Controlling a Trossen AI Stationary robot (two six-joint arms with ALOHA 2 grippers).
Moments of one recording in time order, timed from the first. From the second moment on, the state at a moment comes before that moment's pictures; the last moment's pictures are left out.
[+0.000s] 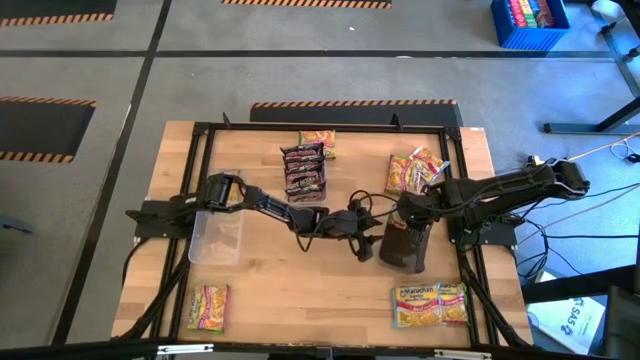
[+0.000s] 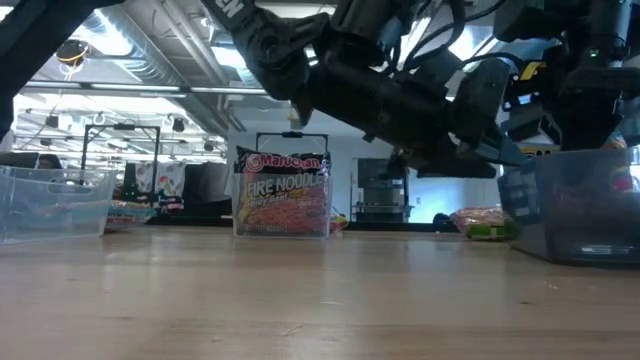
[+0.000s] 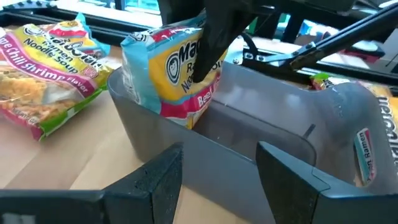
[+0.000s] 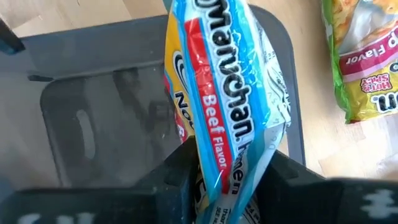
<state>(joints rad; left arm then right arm) -0.11 2.26 1.46 0.45 -0.21 -0.23 0.10 1.13 0.72 -0.95 0.08 0.56</state>
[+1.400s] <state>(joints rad) -0.14 2.34 1.62 0.23 -0.13 -0.10 0.10 1.13 0.72 -0.95 0.09 0.55</state>
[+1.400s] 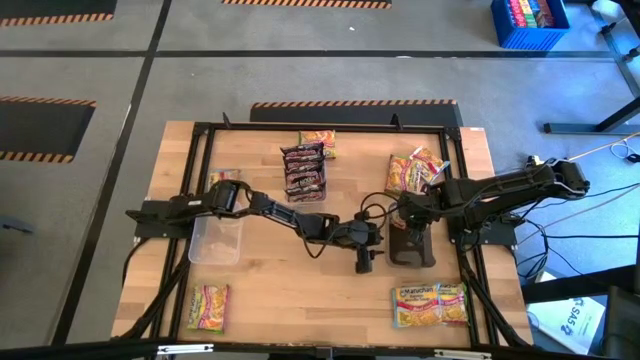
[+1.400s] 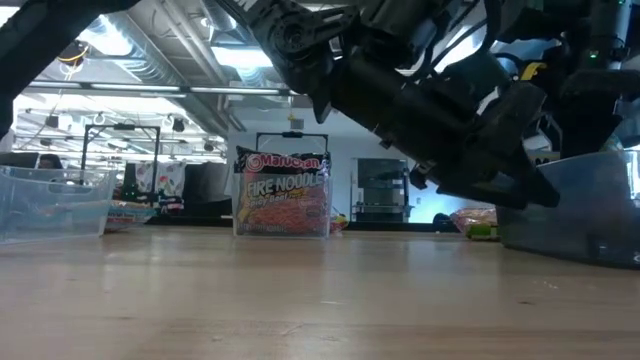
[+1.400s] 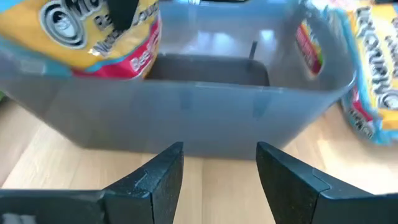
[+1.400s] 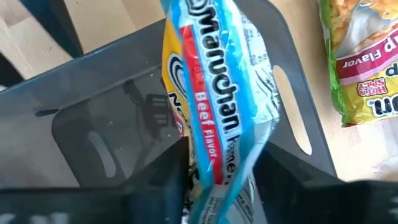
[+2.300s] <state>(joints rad) -0.16 2.34 1.62 0.20 -0.11 -0.09 0.09 1.13 0.79 -1.09 0.35 0.50</state>
